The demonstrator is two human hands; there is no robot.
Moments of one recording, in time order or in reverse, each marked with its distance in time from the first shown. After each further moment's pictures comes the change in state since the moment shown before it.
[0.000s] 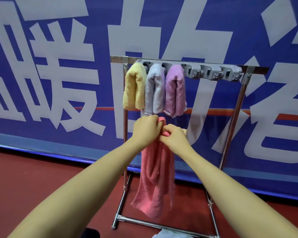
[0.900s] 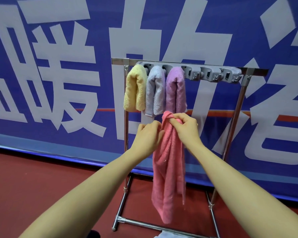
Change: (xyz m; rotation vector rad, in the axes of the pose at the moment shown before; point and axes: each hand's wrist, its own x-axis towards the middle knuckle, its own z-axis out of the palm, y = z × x) left_hand -0.028 -0.009 0.005 -0.118 -0.068 0.168; right_hand 0.014 -0.001 -0.028 0.302 0.226 0.000
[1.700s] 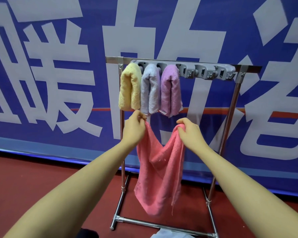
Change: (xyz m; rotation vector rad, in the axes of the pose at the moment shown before) left_hand 0.020 -0.012 -0.011 -0.390 0.186 -0.419; right_hand -0.003 0.028 -0.030 -0.401 -0.129 0.052
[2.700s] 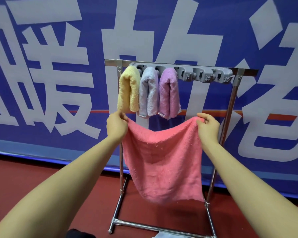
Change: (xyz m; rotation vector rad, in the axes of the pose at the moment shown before) left_hand 0.029 -0.024 -0.027 0.073 0.184 -0.146; right_hand 0.017 0.014 -0.028 0.497 0.429 0.268
